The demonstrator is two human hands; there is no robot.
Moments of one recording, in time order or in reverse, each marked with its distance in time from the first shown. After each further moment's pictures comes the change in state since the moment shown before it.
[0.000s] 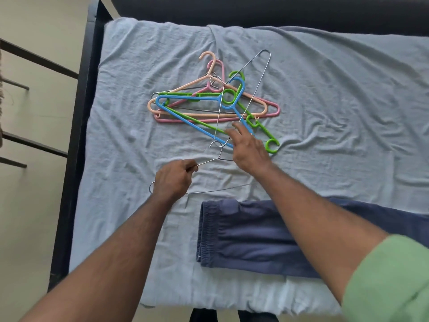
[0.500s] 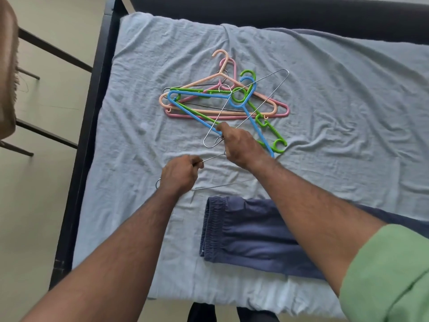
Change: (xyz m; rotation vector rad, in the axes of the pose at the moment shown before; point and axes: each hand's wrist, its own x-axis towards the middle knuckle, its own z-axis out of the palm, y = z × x) left_hand -0.006 -0.005 -0.003 -0.051 0.000 -0.053; right_hand 0.007 -0.039 -0.001 -0.010 0.007 -0.250
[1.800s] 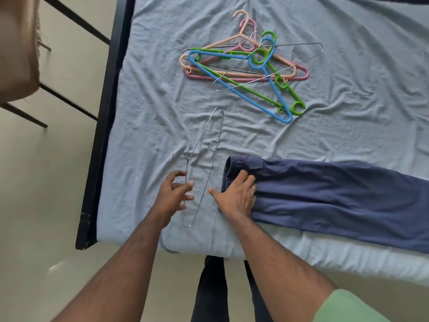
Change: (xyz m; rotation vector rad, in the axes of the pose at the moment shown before) left_hand -0.152 -0.124 0.051 -0.965 -0.175 -0.370; right_hand -0.180 -0.141 0.127 0.149 -0.076 0.907
